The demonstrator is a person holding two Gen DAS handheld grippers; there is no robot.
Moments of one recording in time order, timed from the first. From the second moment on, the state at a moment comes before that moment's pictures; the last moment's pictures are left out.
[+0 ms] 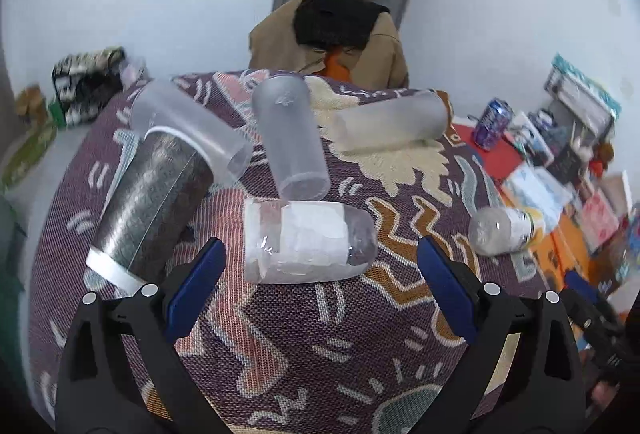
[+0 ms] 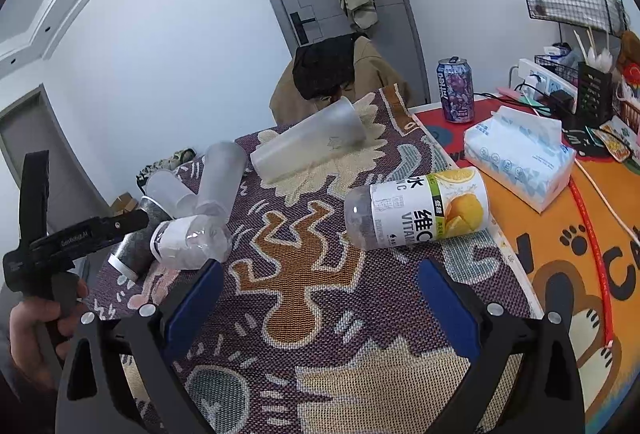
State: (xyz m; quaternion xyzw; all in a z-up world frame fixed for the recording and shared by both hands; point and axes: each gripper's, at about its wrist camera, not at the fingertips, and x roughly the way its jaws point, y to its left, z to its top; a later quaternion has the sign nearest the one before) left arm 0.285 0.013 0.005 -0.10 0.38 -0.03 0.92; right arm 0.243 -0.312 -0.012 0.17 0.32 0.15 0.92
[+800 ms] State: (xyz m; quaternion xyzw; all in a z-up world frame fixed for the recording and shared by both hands) left arm 0.270 0.087 -0.004 -0.19 0.37 -0.01 0.91; right arm 0.318 -0.134 0.019 -0.13 0.33 0.34 0.87
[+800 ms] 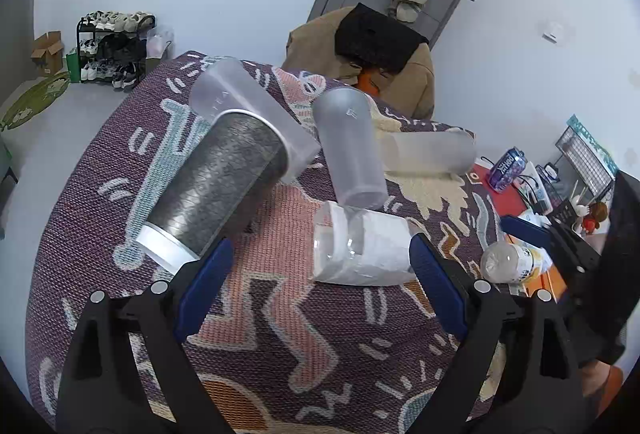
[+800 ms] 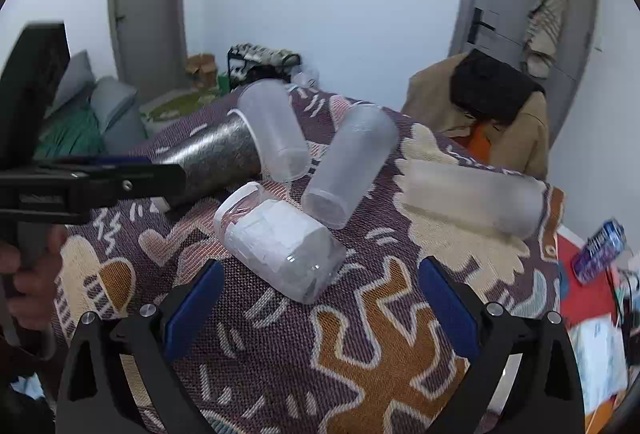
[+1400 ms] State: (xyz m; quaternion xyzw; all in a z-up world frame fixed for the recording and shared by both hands) left arm 0.253 0.122 -0.013 -0.20 0.37 0.01 0.91; right arm 0.366 -0.058 -0.036 -0.27 0.38 0.42 0.78
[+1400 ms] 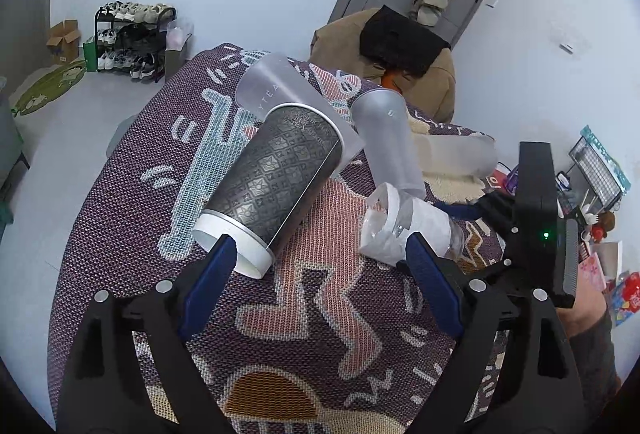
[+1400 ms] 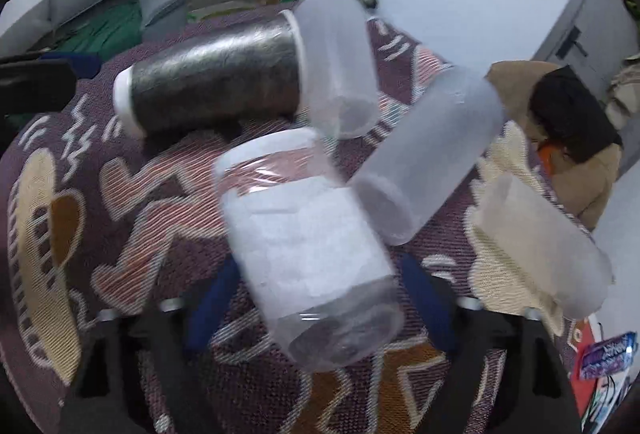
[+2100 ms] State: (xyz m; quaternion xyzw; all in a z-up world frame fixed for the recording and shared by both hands) left arm 0.191 0.095 0.005 -0.19 0.36 0.00 0.92; right arm 0.274 -0.134 0.016 -0.17 0.37 0.38 0.83
